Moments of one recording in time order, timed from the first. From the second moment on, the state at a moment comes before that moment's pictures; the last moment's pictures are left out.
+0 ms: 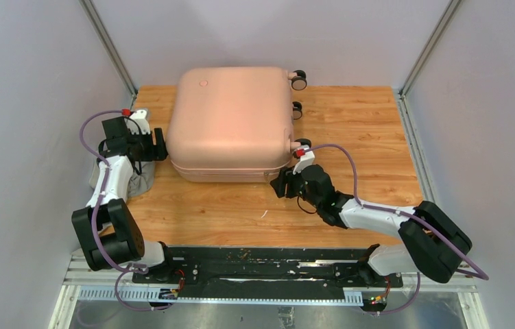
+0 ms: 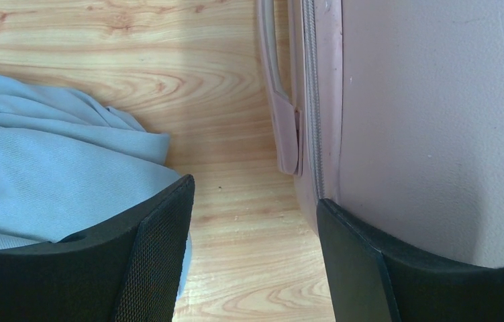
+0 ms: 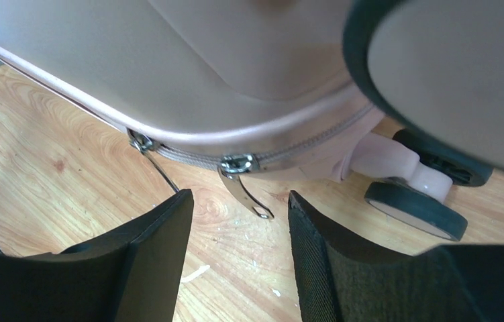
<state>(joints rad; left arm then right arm) 0.32 1.37 0.96 -0.33 0.41 0.17 0.78 1.31 0.49 0.46 0.10 0.40</state>
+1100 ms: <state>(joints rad) 0.32 1.37 0.96 -0.34 0.42 0.17 0.73 1.30 0.55 0.41 -0.02 0.32</state>
